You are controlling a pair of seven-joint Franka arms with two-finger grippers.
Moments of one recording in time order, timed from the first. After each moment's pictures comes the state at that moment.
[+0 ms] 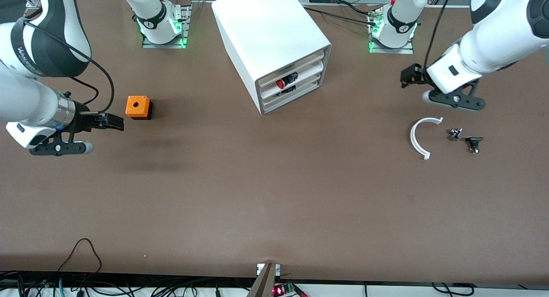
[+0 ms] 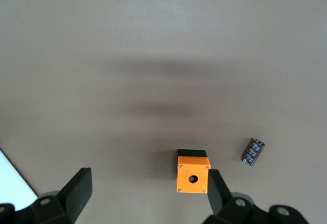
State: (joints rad) left arm -0.05 -0.01 -0.16 -1.75 -0.16 1.49 -0.04; right arm 0.06 0.29 0.04 -1.54 0.00 1.65 0.06
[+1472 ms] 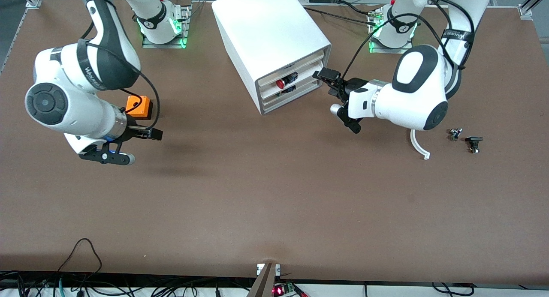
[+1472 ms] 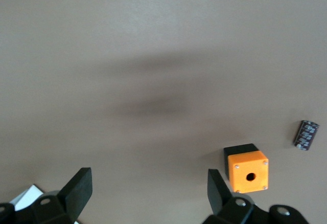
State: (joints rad) left arm -0.05 0.32 -0.32 -1.80 -0.81 1.64 0.37; right arm 0.21 0.36 0.05 -1.52 0.00 1.71 0.42
